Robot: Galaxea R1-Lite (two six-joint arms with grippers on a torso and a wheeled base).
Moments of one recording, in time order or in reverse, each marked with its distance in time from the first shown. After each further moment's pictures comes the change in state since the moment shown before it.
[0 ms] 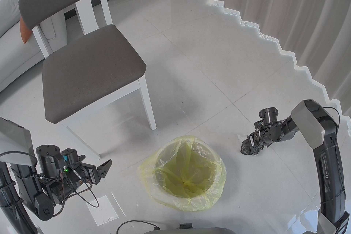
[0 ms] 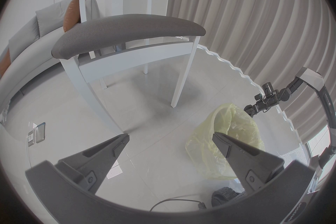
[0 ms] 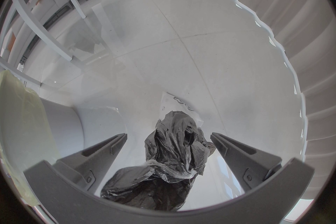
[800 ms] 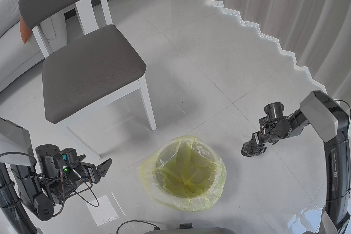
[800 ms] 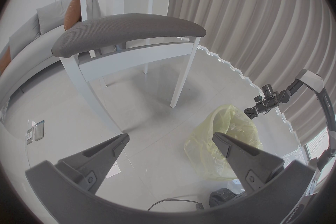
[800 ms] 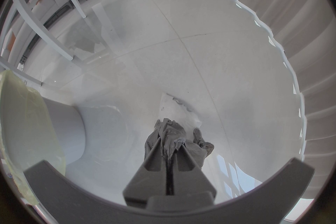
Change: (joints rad) left arm -0.006 -0.011 0.000 0.000 0.002 -0.031; right arm 0.003 -0.157 0.174 -0.001 -0.004 0.000
